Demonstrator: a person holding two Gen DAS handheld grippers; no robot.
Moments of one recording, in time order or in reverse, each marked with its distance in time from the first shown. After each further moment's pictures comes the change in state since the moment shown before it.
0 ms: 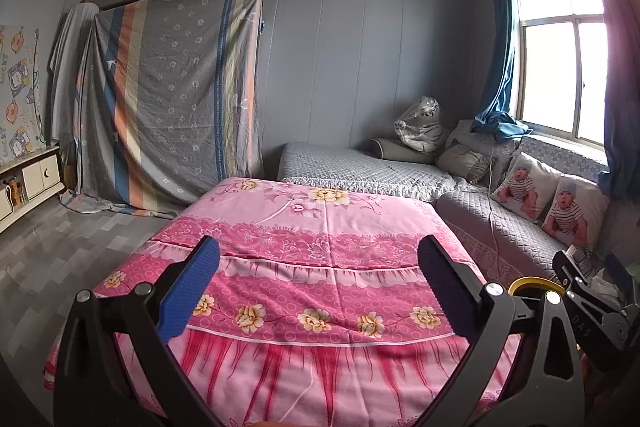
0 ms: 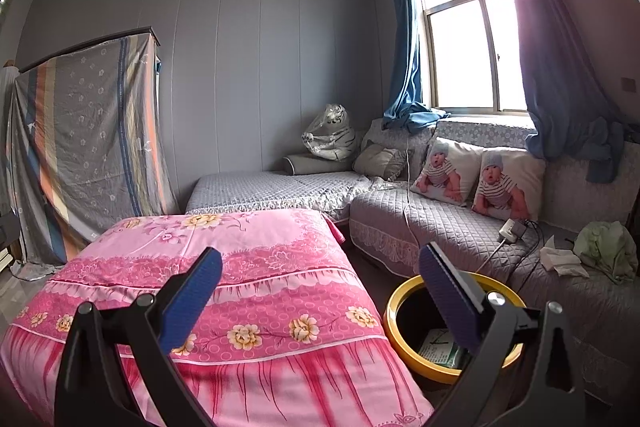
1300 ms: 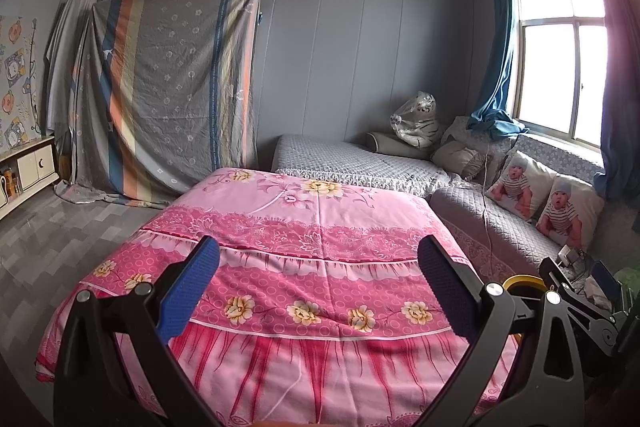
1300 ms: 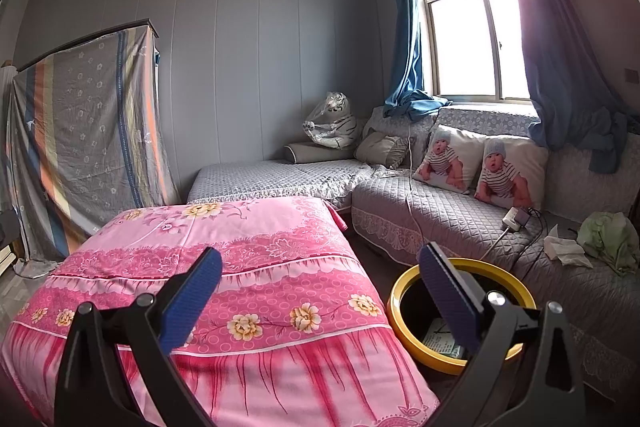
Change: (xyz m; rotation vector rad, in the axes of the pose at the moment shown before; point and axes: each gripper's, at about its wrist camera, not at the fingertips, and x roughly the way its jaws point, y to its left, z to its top) left arm 0.006 -0.004 -0.007 -0.020 0.026 -0.020; right arm 0.008 0.004 -0.008 0.009 0.036 0.001
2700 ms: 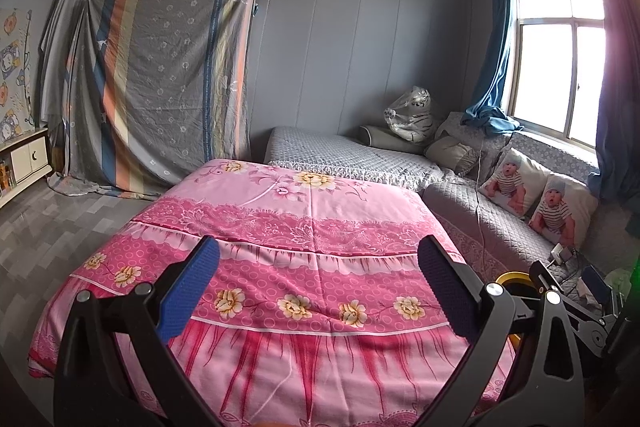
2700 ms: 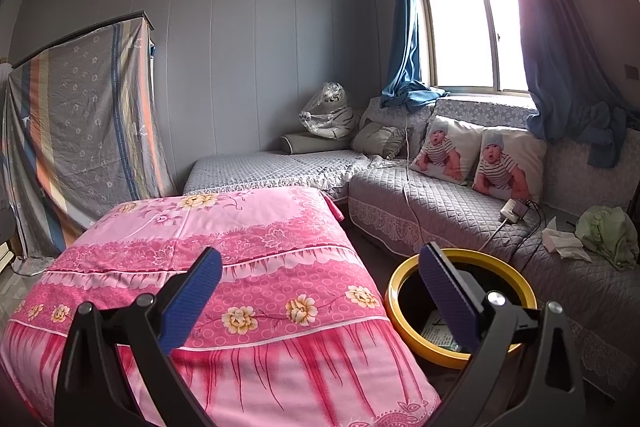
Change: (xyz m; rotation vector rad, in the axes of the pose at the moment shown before) left arm 0.009 -0.003 -0.003 -0.010 0.027 -0.027; right arm 0.007 -0.003 -0.003 0.006 0.037 -0.011
